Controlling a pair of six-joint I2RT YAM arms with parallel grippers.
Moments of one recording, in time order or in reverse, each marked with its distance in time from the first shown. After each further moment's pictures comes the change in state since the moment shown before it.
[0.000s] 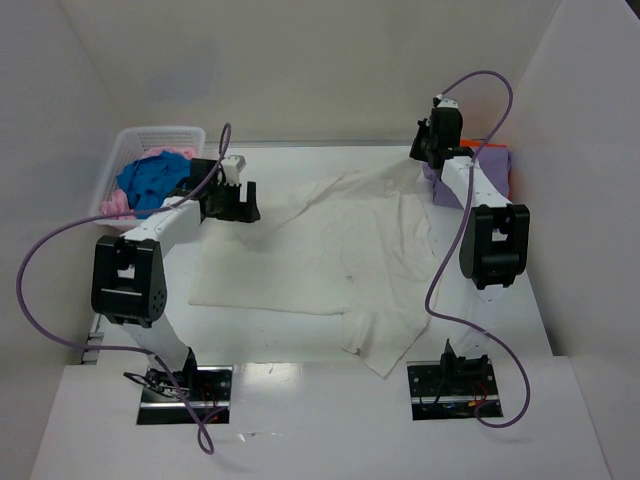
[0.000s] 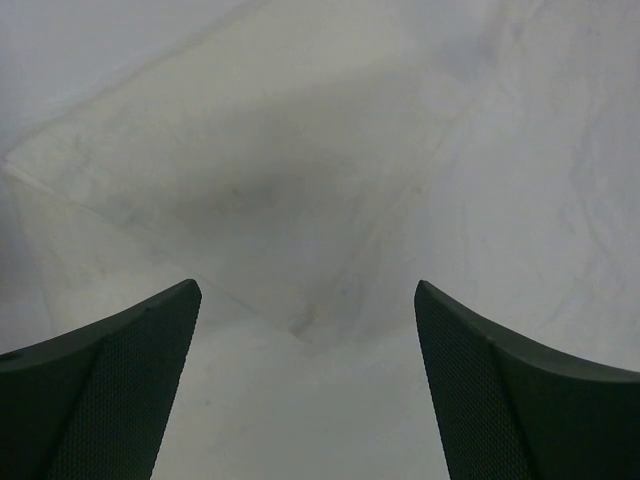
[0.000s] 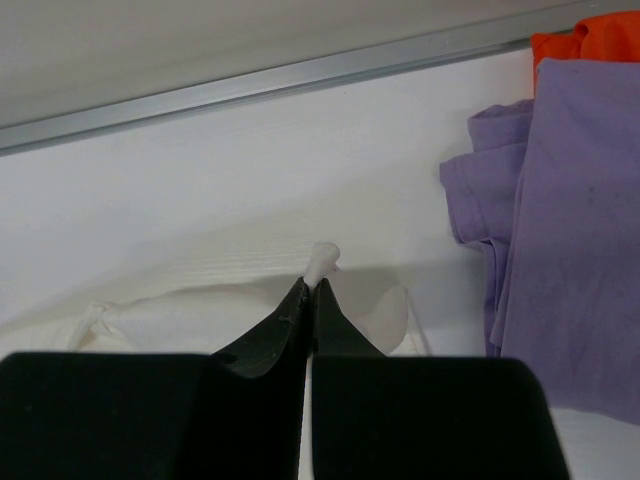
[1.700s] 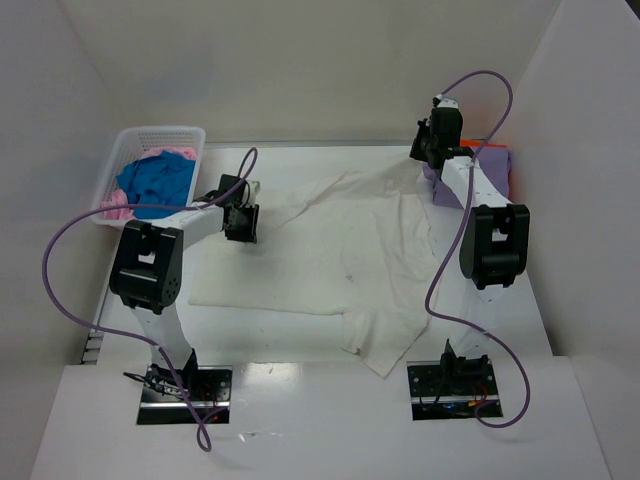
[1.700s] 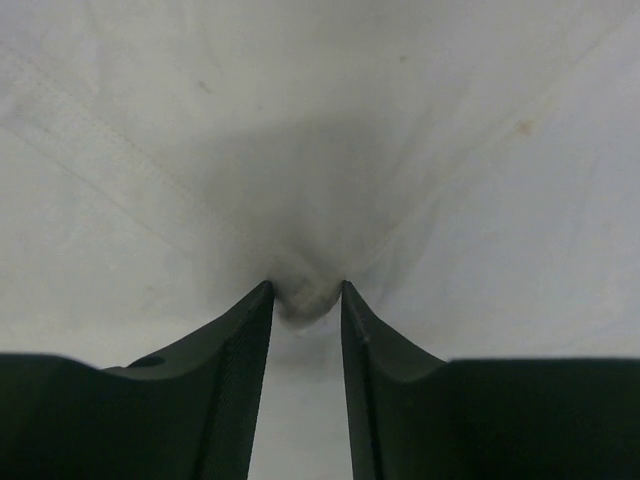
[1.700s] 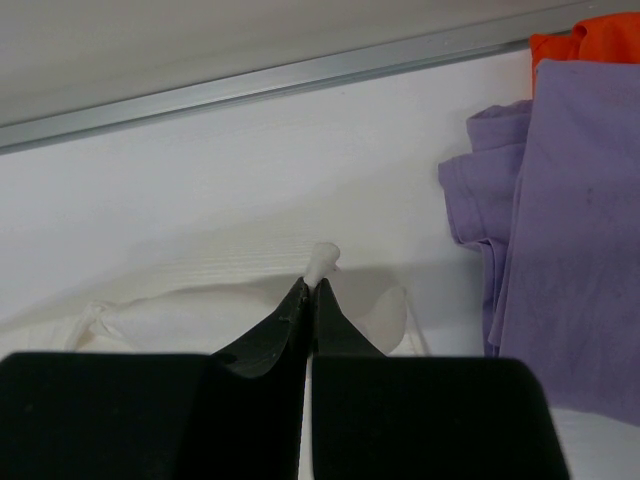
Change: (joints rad) left arm -0.119 0.145 -0.036 -0.080 -0.211 -0.086; right arm 0.000 0.000 -0.001 0.000 0.001 -0.006
